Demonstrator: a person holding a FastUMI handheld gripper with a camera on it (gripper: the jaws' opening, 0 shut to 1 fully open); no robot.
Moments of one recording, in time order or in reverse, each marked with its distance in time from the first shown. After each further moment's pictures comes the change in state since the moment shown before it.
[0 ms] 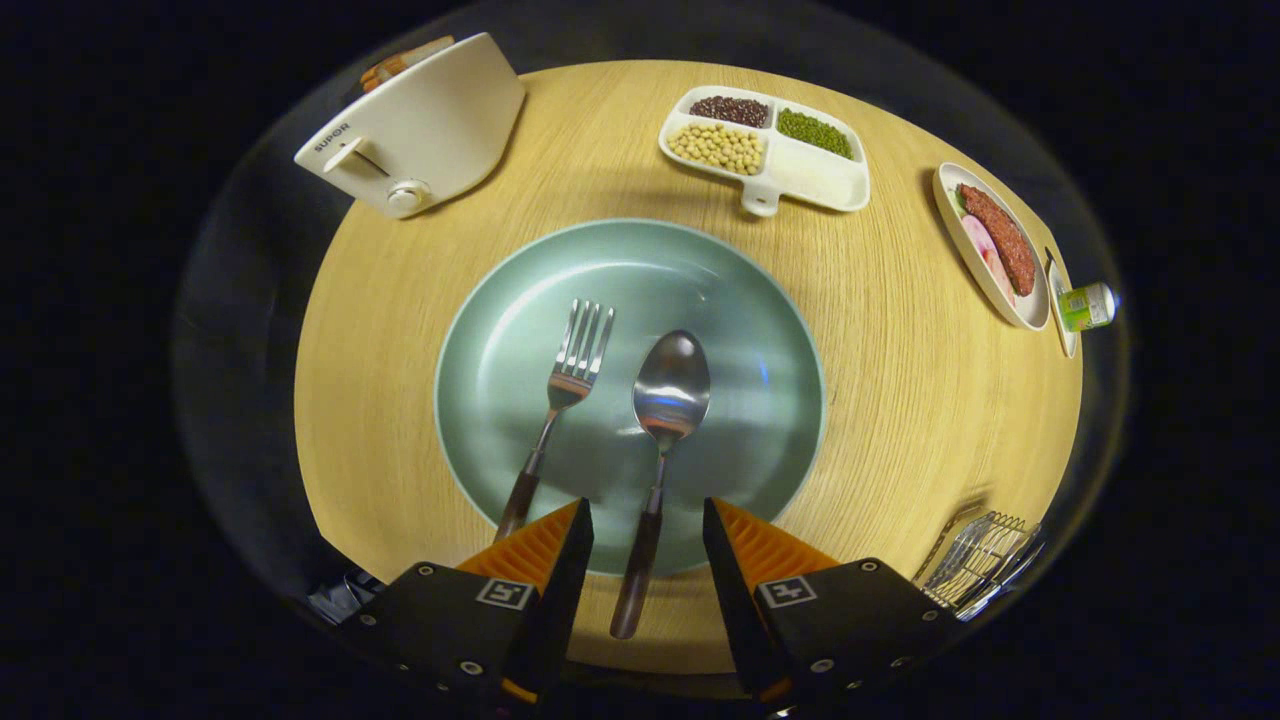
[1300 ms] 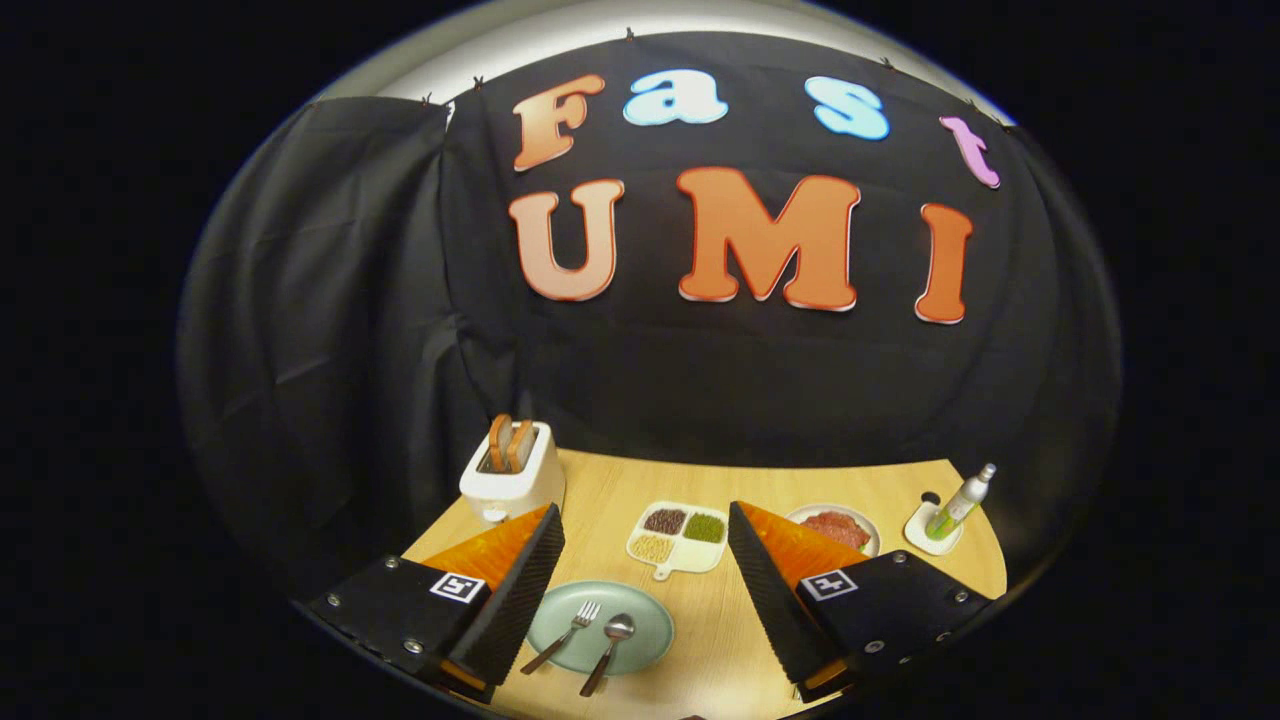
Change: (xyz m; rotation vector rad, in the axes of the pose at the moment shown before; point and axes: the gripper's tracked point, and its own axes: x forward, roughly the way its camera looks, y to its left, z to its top) arm -0.303 -0.040 0.082 -0.038 -1.051 0.006
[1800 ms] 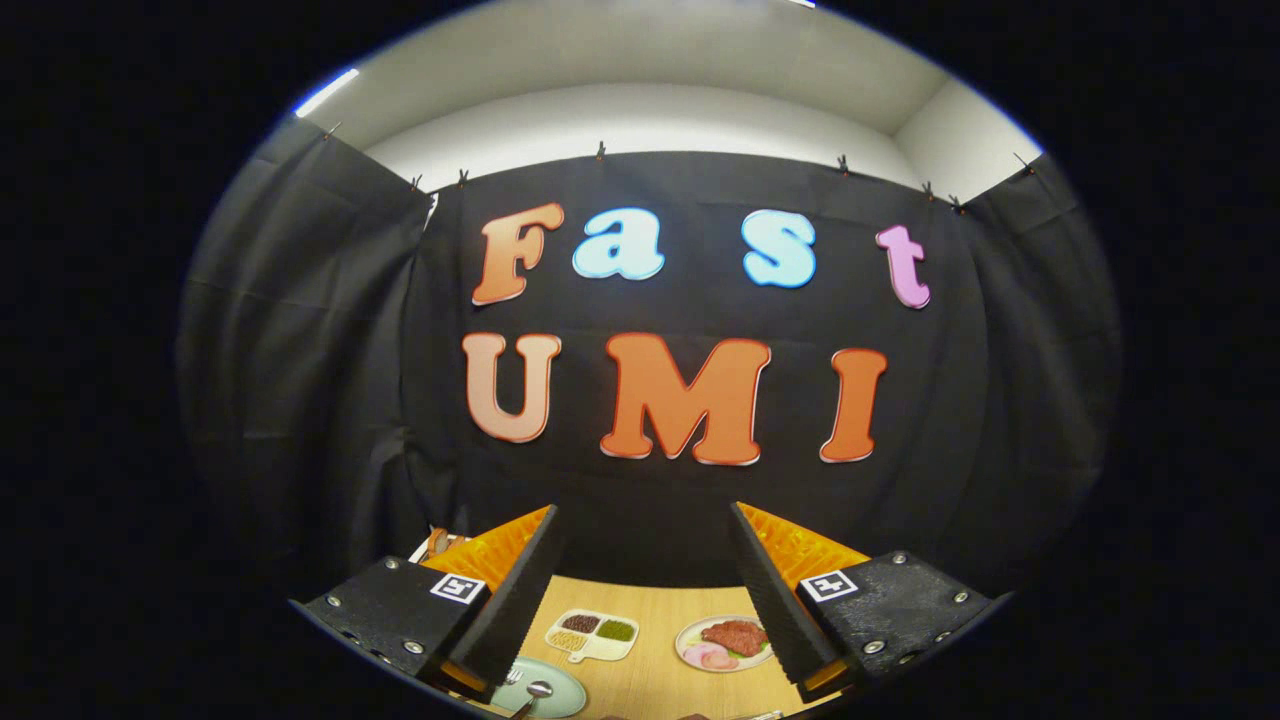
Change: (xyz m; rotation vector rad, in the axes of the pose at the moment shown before) arm -0.080 -0.078 0.116 -0.040 -0.425 -0.160
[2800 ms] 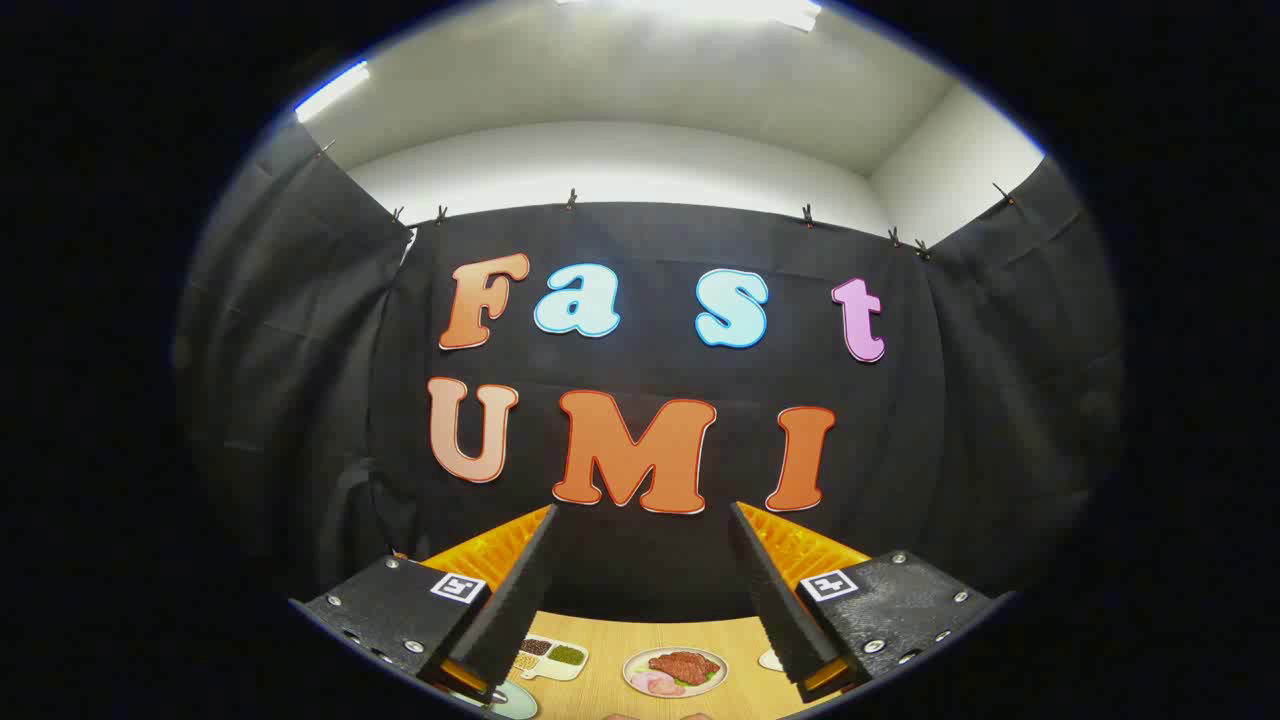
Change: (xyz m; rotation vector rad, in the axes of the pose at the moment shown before) arm -0.037 -0.078 0.078 -0.023 -0.230 -0.113
